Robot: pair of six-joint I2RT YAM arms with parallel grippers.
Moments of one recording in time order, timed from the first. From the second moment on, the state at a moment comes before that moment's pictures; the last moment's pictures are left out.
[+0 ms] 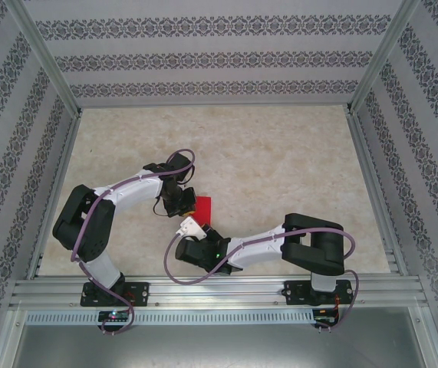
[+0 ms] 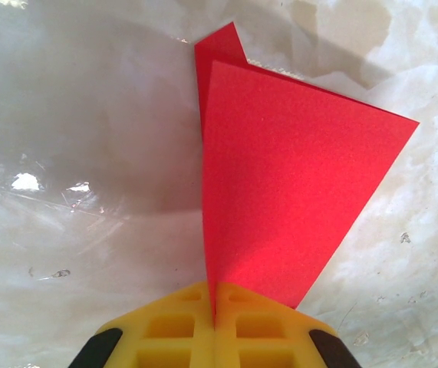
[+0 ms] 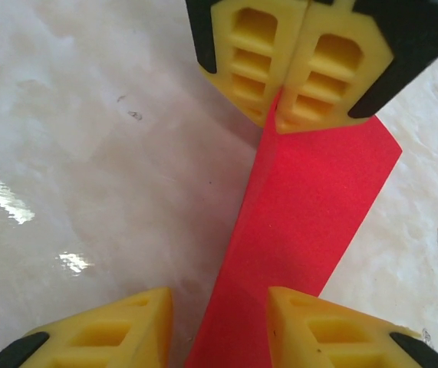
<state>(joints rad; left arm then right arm) -0.54 1.70 1.07 -0.73 0.31 -0.90 1.37 1.84 0.91 -0.10 0.72 0.31</state>
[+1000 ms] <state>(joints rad) -0.51 1.63 1.07 -0.75 0.27 -0.89 1.34 1.82 0.81 0.04 0.61 0.42</state>
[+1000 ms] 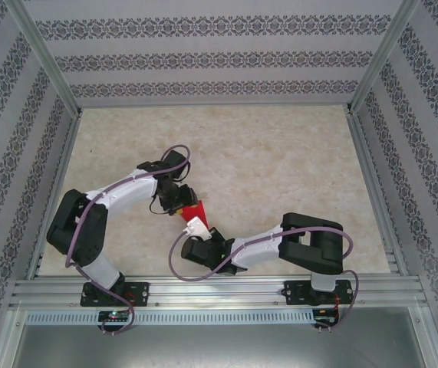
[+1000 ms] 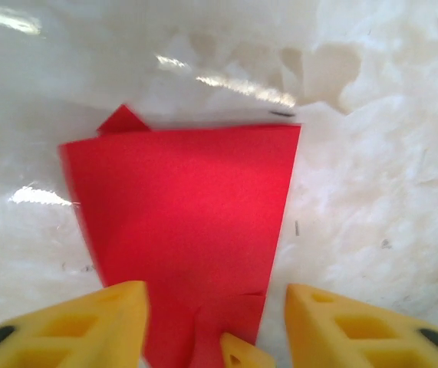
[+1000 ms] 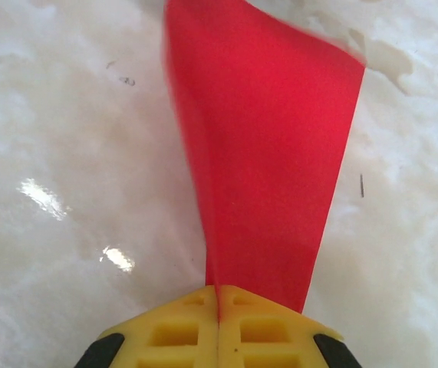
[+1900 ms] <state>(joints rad) -0.48 1.24 0.75 -0.54 0.30 -0.85 1.11 1.72 0.62 0.41 0.02 0.79</state>
